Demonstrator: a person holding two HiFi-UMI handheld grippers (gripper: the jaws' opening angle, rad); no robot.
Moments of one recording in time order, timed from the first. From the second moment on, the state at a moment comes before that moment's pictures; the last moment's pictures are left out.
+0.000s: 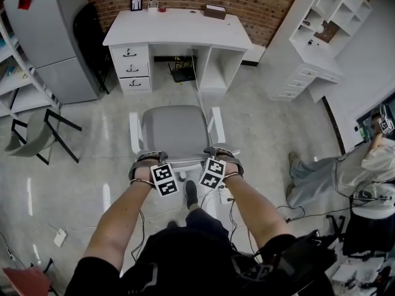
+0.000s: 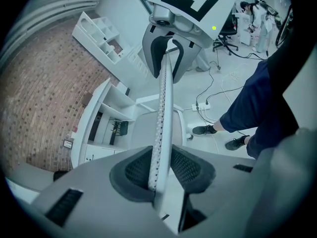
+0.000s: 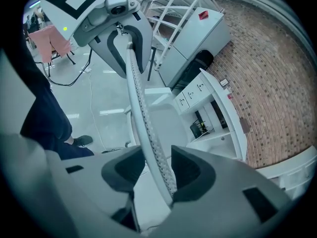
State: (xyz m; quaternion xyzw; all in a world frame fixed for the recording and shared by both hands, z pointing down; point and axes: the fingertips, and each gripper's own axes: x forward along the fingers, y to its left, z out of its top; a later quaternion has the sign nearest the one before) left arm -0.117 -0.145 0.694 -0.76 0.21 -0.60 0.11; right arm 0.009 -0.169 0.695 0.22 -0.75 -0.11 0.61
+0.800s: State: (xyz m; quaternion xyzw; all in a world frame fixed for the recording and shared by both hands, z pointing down) left arm -0.121 -0.238 0.700 -0.74 0.22 -0.63 0.06; right arm 0.006 -0.265 0.695 0.20 -0.76 -0.13 0.60
